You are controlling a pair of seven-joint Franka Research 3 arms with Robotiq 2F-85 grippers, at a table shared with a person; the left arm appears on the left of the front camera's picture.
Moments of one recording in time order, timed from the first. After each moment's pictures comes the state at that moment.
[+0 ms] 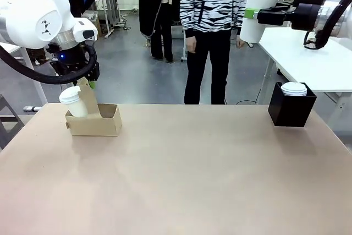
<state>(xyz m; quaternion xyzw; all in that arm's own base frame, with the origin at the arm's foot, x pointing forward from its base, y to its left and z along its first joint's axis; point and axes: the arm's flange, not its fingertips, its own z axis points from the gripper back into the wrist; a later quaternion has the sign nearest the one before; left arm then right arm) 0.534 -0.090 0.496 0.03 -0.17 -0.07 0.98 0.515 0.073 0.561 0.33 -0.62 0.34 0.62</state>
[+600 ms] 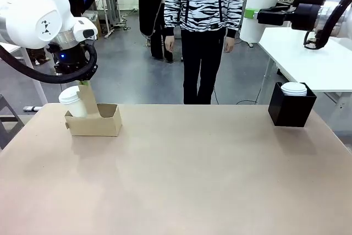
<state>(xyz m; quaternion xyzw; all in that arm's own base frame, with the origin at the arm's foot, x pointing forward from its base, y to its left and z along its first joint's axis) 0.534 -0.091 0.496 0.03 -0.17 -0.06 0.98 0.515 0.073 0.561 0.33 -0.62 0.34 0.62</state>
